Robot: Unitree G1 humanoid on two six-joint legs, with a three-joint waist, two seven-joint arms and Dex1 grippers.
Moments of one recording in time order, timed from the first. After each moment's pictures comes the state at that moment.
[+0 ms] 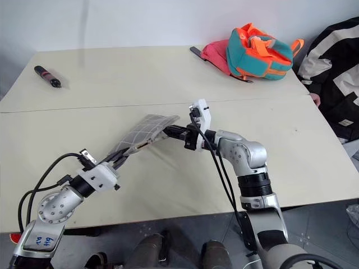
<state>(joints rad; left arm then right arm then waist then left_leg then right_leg) 0.10 0.60 0.11 -0.35 0.12 -0.25 -0.36 -0.76 -0.20 -0.01 0.16 0.57 0.84 0.70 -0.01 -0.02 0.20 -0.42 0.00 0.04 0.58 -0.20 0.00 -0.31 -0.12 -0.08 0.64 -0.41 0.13</state>
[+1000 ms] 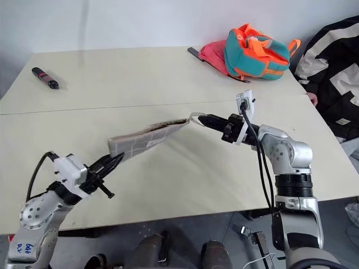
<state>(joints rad) 0.15 0.52 0.18 -0.40 -0.35 -0.04 -0.57 -0.72 -0.45 -0.13 0.17 0.68 0.77 0.92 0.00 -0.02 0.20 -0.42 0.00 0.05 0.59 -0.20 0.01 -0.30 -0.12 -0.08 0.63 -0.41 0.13</state>
